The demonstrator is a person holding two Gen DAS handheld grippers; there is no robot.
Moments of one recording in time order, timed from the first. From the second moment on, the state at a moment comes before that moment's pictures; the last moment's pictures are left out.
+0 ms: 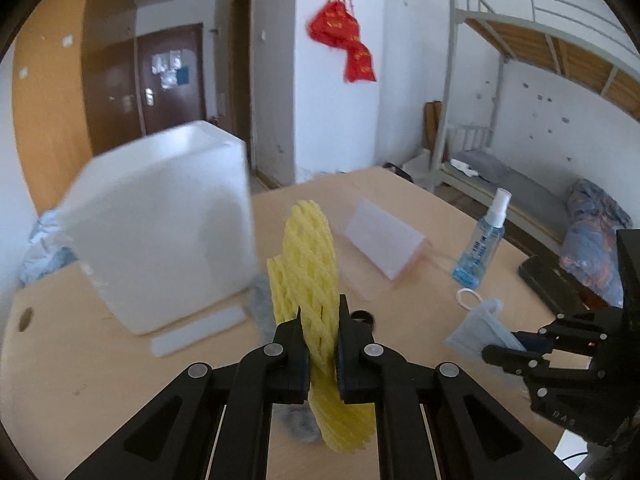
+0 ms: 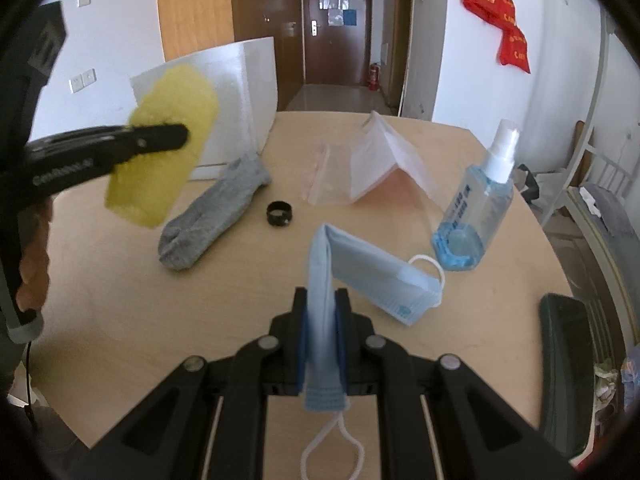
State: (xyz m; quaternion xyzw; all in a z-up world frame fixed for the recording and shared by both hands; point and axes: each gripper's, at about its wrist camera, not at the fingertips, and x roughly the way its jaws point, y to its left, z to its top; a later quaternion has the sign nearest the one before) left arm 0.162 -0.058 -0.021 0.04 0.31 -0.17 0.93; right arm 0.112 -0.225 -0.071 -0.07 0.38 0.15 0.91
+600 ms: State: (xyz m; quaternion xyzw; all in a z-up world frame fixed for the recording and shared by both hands) left arm 0.111 -0.024 0.016 0.02 0.25 -0.12 0.96; right arm 0.088 -0.198 -0.010 -0.07 0.31 0.17 0.93
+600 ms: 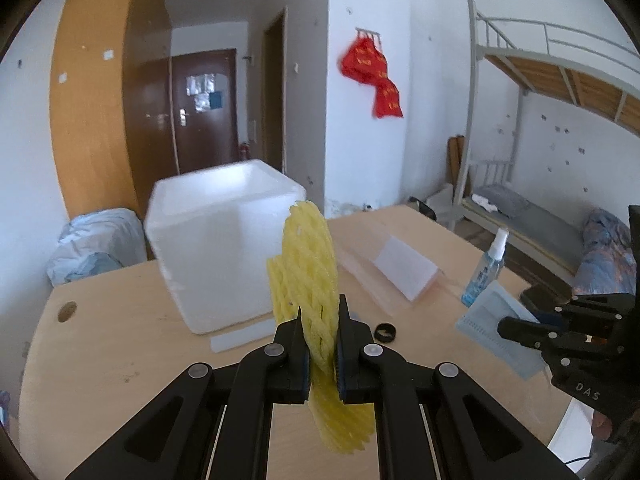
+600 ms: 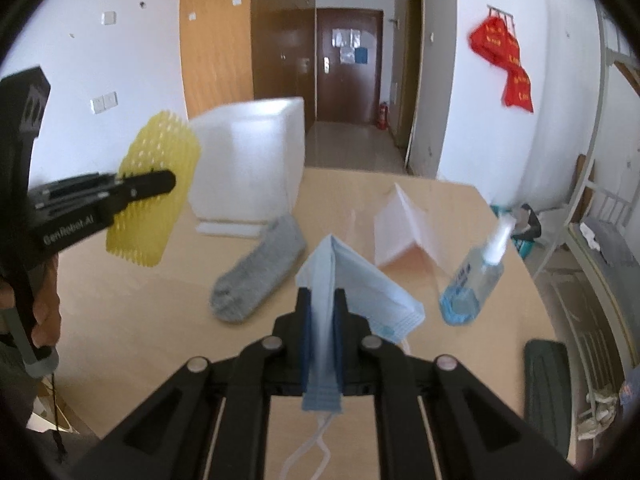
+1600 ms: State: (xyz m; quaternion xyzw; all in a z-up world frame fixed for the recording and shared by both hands) left arm 0.157 0.026 0.085 0.01 0.21 -0.05 0.98; right arm 0.131 -0.116 0.065 -0.06 0.22 0.25 0.94
